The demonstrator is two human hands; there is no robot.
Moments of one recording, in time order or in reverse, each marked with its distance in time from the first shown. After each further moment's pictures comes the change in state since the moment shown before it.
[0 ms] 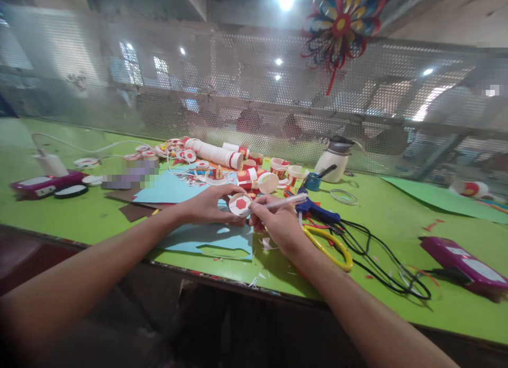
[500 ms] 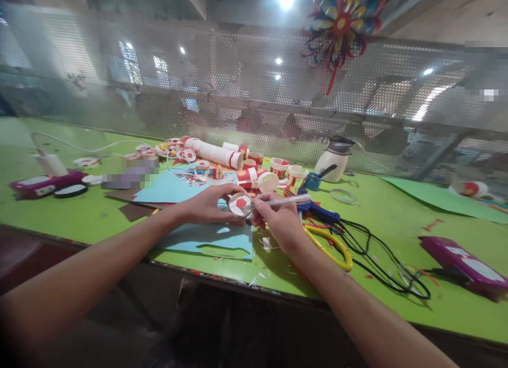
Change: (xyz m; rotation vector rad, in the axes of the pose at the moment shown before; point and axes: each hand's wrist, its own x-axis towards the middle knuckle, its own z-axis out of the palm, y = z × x) left_hand -0.001 0.002 0.000 0.002 0.006 -0.010; right_hand 0.003 0.004 -0.001 0.033 0.039 -0.064
